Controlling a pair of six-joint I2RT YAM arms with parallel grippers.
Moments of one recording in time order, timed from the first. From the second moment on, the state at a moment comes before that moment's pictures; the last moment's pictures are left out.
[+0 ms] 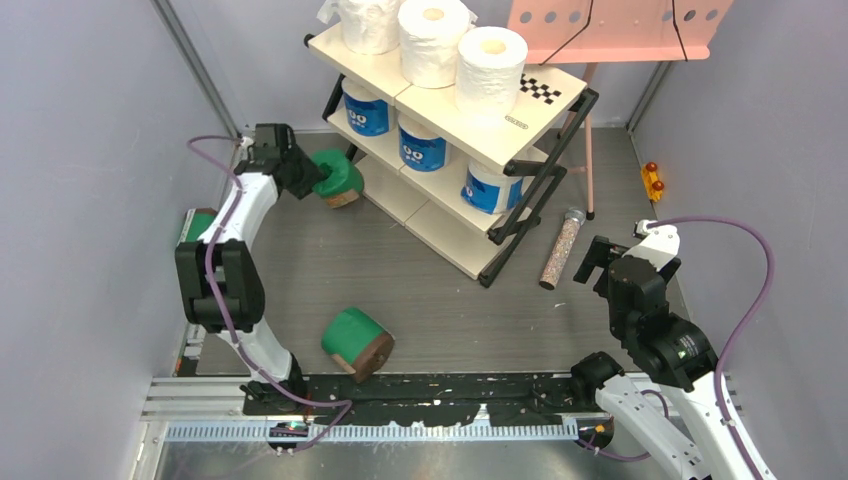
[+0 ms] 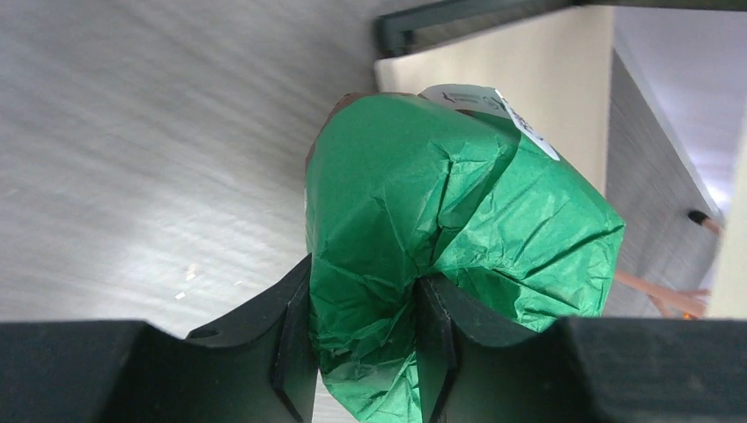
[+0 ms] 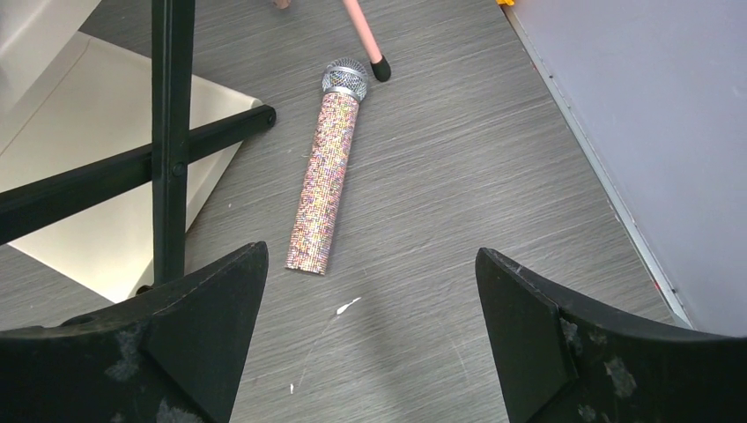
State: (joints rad) left arm 0.02 1.70 1.39 -0.50 0.06 -0.76; right arm 0.46 0.46 0.83 -0.87 0.70 0.40
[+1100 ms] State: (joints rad) left arm -0.09 1.91 1.44 -0.14 0.14 -0.66; right arm 0.46 0.46 0.83 -0.89 0.73 0.42
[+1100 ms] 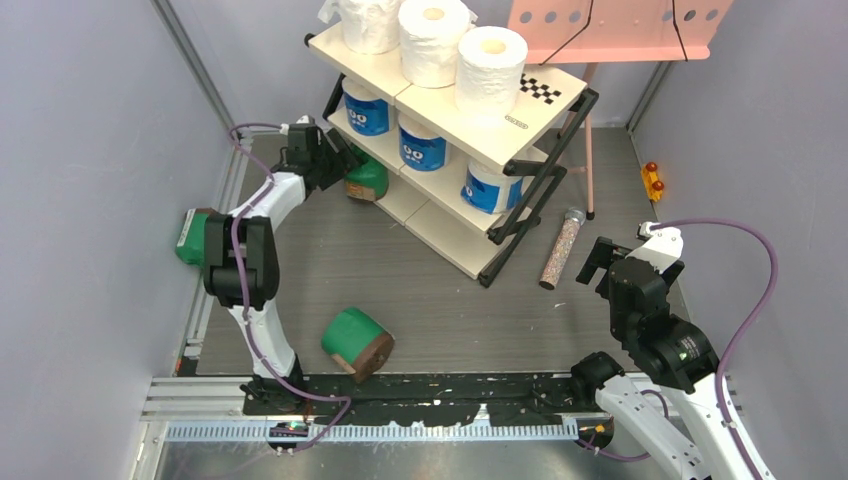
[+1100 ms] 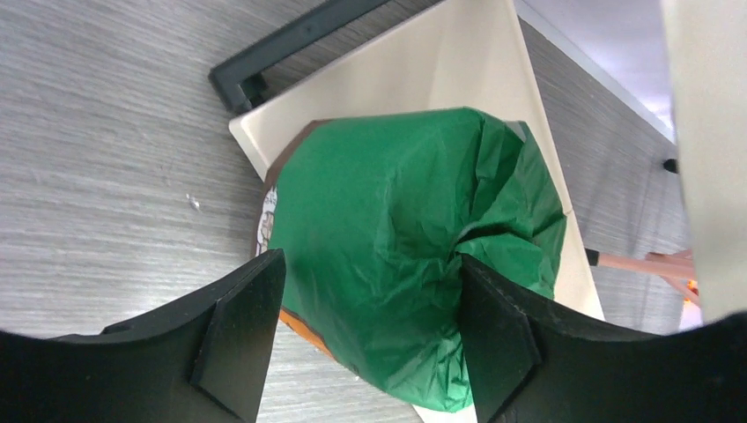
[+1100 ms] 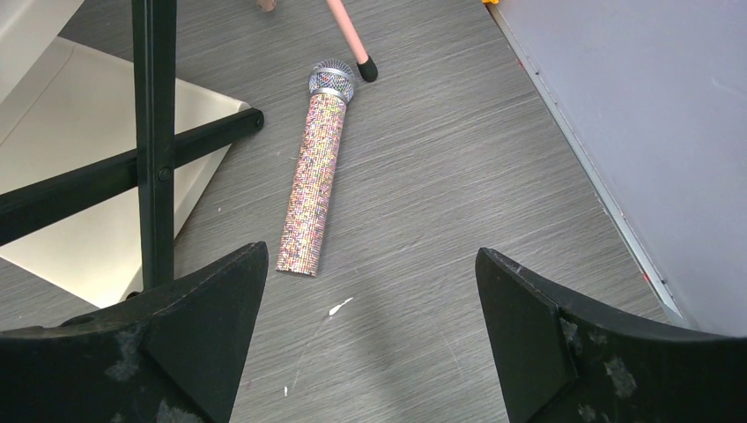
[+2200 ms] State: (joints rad) left arm -0.04 1.62 1.05 0.00 0.04 -0.92; right arm 0.46 0.45 0.83 -0.89 0.73 0.42
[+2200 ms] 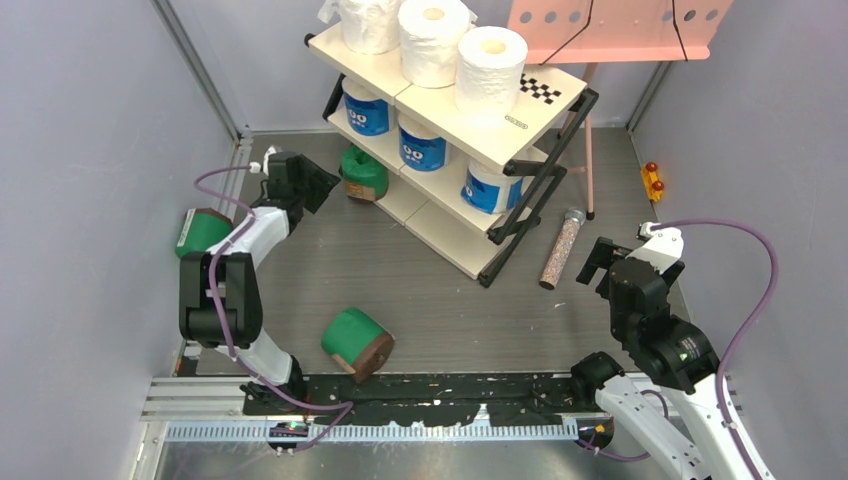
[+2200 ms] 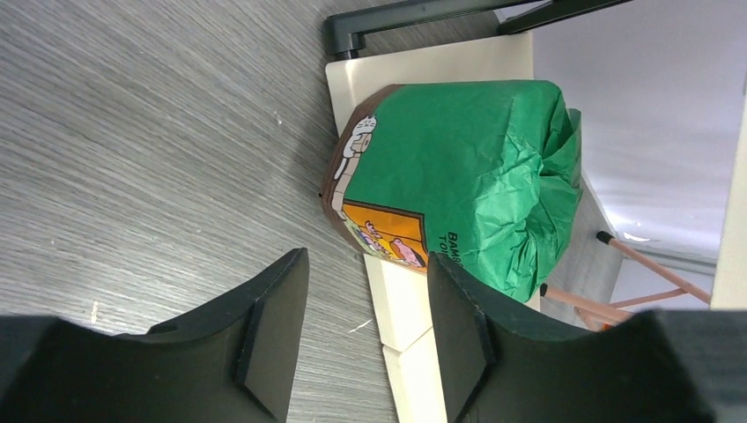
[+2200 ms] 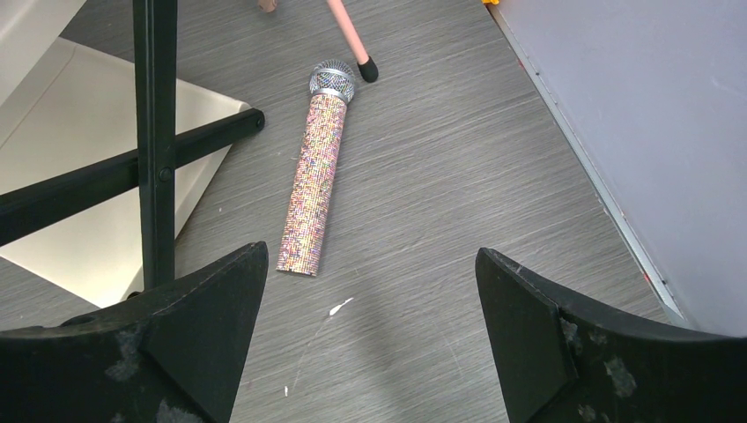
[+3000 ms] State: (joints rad) left arm -0.09 1.95 1.46 -0.13 0.16 -0.96; right arm 0.46 0.45 0.83 -0.89 0.73 0.42
